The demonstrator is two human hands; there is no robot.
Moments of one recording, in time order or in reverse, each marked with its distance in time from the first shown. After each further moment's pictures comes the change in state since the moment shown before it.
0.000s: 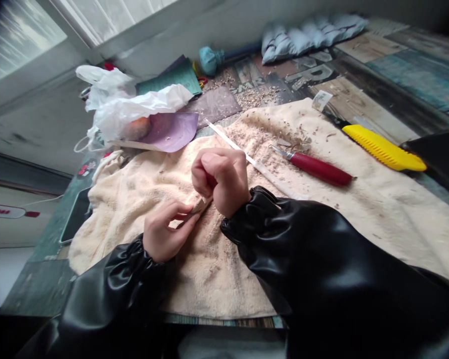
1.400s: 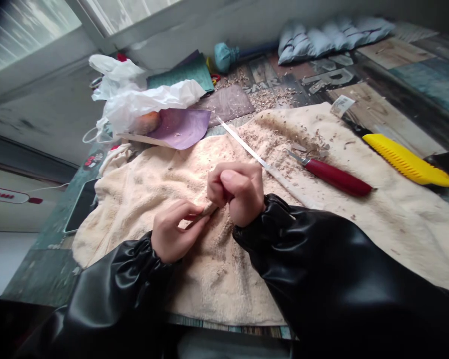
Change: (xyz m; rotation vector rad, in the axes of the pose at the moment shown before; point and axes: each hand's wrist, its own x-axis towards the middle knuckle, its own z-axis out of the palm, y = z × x) left_hand 0.000 0.000 -0.001 -0.043 -0.021 -0.019; right_hand -0.008 0.008 -0.008 -0.051 -0.071 0.003
